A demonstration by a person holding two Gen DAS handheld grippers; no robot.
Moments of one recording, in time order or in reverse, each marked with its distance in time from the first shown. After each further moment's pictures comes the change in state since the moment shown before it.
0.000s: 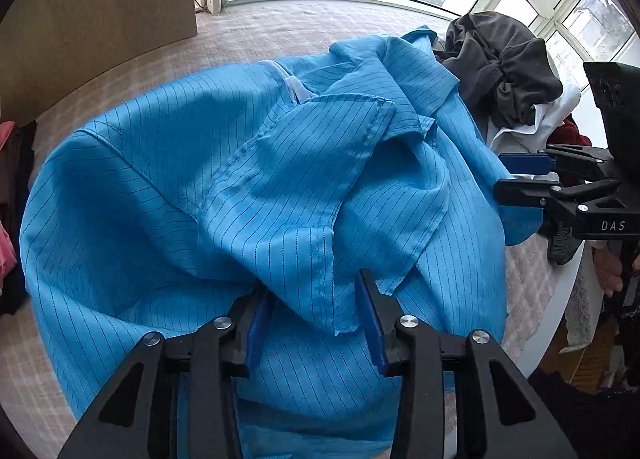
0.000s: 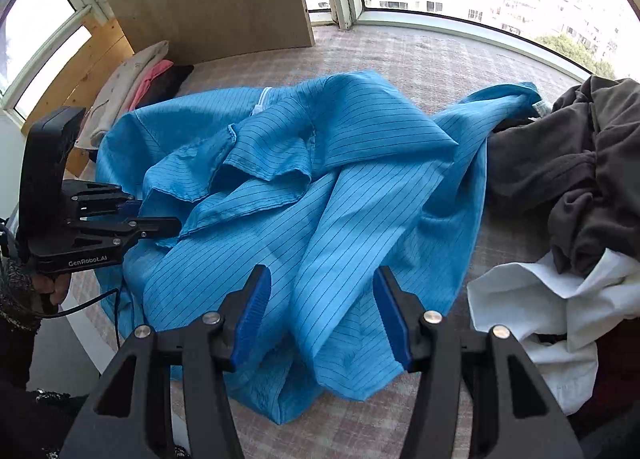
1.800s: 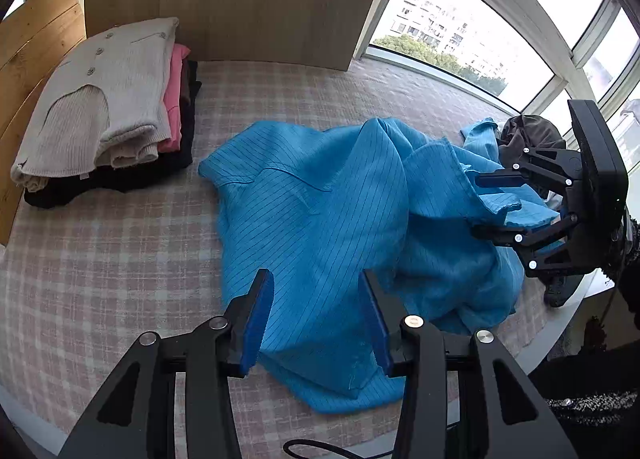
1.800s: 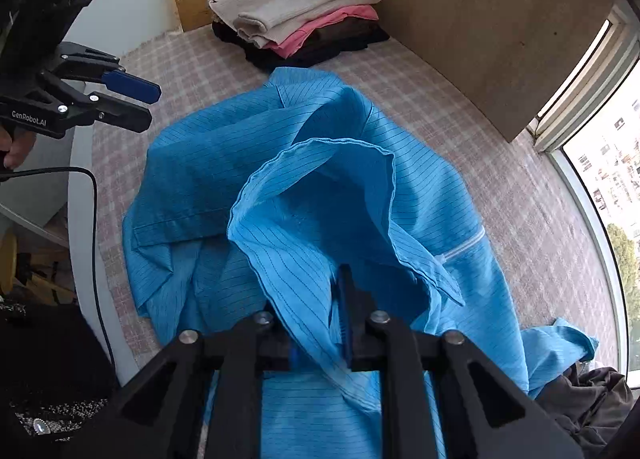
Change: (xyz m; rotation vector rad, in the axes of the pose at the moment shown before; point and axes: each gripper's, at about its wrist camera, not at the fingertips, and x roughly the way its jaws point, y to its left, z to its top) left arm -0.112 0.125 -0.118 -0.309 -0.196 0.071; right arm 0.059 0.151 0.058 -0.637 0.118 0.164
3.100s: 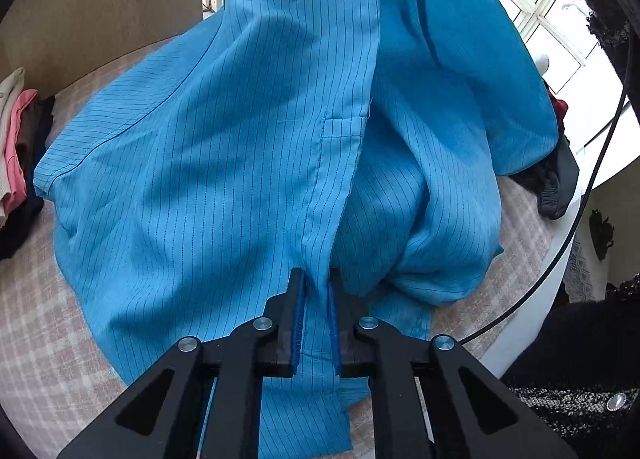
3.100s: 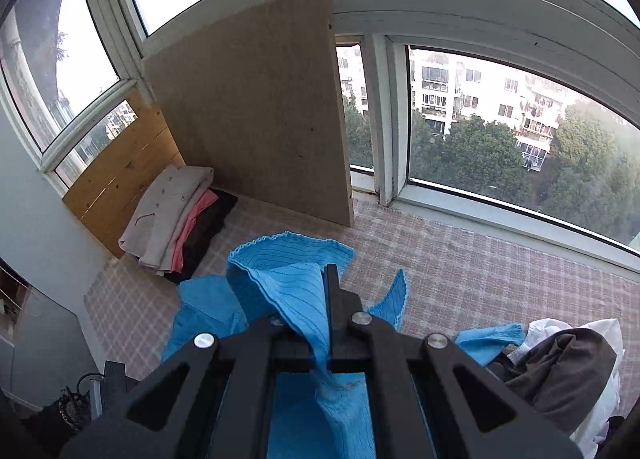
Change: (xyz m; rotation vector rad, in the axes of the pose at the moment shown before) left arm 0.078 -0.113 -0.017 0.319 0.120 -0.099; right arm -0.178 -0.179 0.033 0.487 -0.367 -0.134
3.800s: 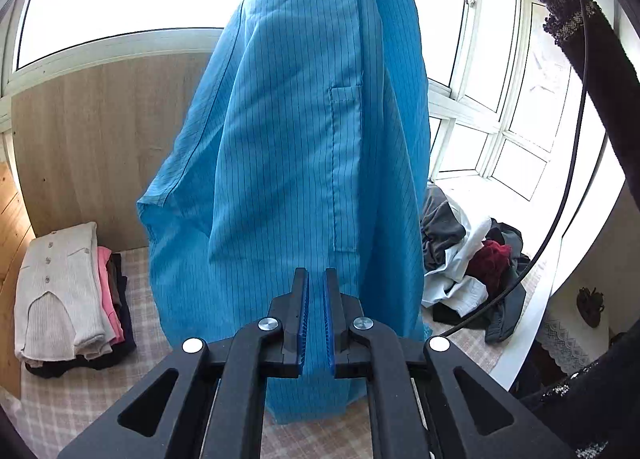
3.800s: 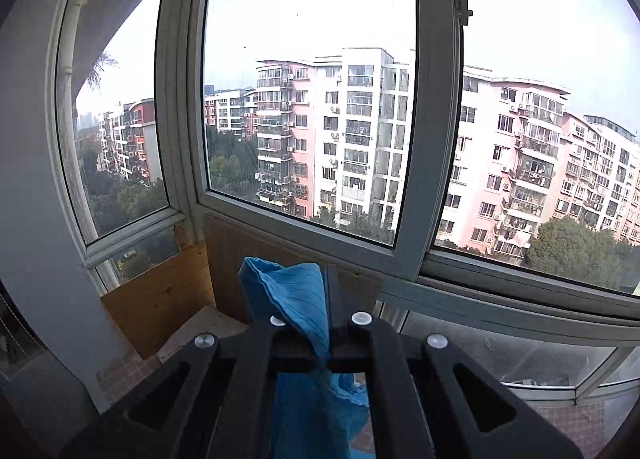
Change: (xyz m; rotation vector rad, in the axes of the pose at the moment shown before) left arm -0.206 0.002 0.047 0.050 -0.548 -0.016; right arm -0.259 0.179 0.164 -0.187 -0.434 -0.139
